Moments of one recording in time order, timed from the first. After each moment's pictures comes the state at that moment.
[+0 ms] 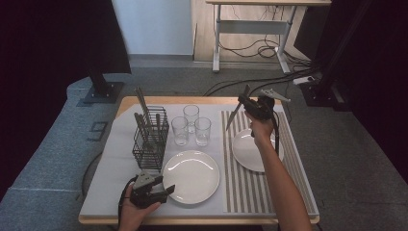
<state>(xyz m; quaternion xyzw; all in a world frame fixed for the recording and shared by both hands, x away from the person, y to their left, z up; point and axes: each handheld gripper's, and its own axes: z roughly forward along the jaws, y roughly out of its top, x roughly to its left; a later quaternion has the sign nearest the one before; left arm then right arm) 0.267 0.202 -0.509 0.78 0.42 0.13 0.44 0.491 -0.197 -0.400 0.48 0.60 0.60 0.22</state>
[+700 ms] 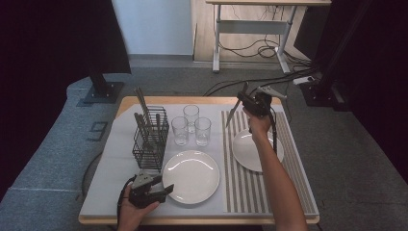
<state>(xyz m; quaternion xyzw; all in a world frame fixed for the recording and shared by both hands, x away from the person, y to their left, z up) 0.268 0.206 -0.509 0.78 0.43 0.13 0.44 0.512 -0.192 -0.405 0.49 0.60 0.59 0.23</state>
